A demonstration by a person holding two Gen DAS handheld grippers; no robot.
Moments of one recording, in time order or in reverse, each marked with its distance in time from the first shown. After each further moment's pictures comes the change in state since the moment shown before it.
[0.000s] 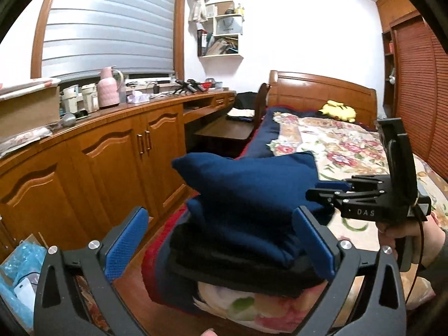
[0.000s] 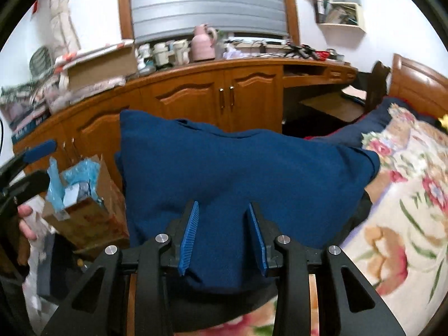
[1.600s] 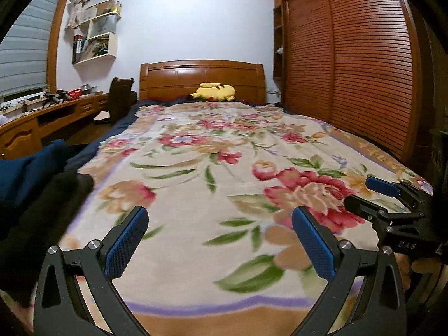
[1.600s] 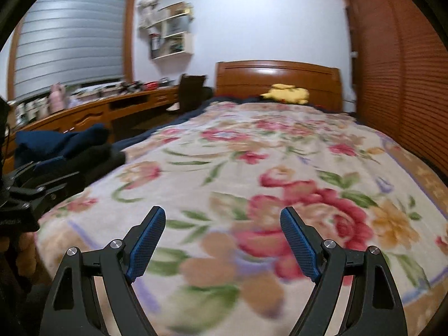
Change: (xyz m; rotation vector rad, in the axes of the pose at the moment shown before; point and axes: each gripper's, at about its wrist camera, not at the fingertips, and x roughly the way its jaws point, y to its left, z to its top) left arm 0.029 -0.396 -0.061 0.195 0.006 -0.495; right arm -0.315 0.027 -0.249 0.304 -0.200 -0.715
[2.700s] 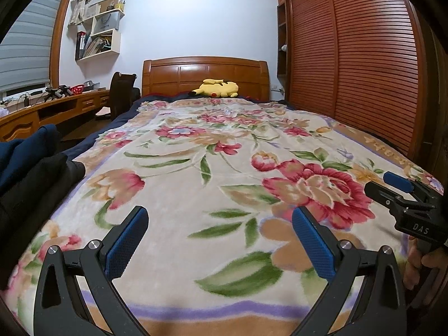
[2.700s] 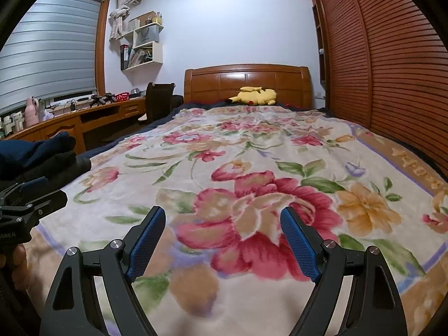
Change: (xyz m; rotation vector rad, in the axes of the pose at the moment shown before) left arm 0.029 -0.016 -0.026 -0.013 0.001 0.033; right arm -0.001 0.001 -0.030 0.067 -0.036 -0.083
